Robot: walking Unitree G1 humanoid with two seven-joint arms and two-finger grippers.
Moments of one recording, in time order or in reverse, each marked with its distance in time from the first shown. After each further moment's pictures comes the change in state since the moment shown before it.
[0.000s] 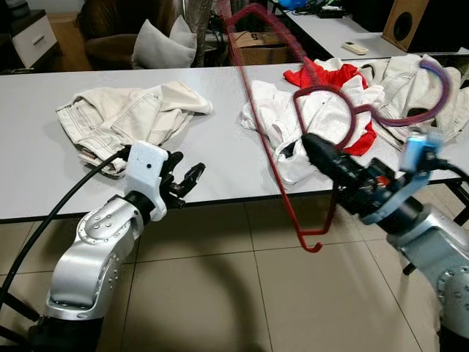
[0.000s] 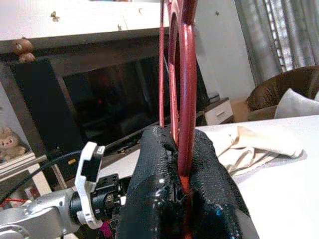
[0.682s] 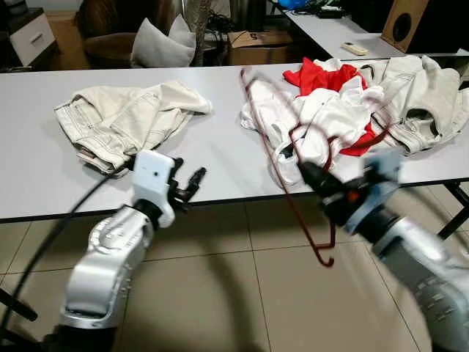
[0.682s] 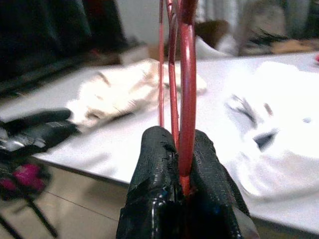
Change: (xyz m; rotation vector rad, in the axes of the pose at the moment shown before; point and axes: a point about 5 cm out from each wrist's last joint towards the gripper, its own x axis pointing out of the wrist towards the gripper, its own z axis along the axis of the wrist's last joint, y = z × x) left arm 0.005 -0.017 -0.014 -0.031 0.012 0.055; right arm -0.006 -0.014 -0.042 -0.218 0.266 -0.395
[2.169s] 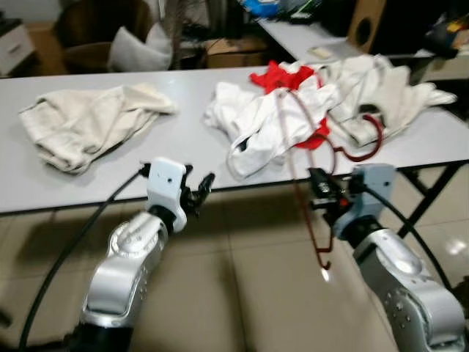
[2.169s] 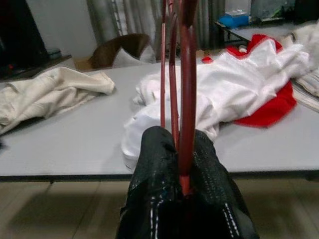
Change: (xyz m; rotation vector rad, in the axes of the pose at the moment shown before) left arm 0.009 -0.003 -0.010 -0.009 -0.011 0.051; right arm 0.009 -0.008 -0.024 0.005 -0.032 -0.256
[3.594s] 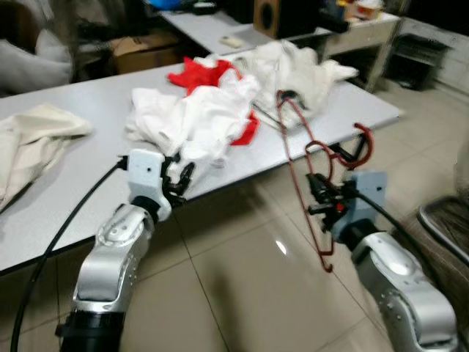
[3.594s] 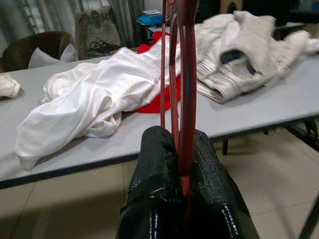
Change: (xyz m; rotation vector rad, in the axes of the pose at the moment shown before) left arm 0.004 0.024 -0.002 -0.052 0.002 0.089; right arm 0.002 -0.002 -0.008 -0.058 0.006 0.004
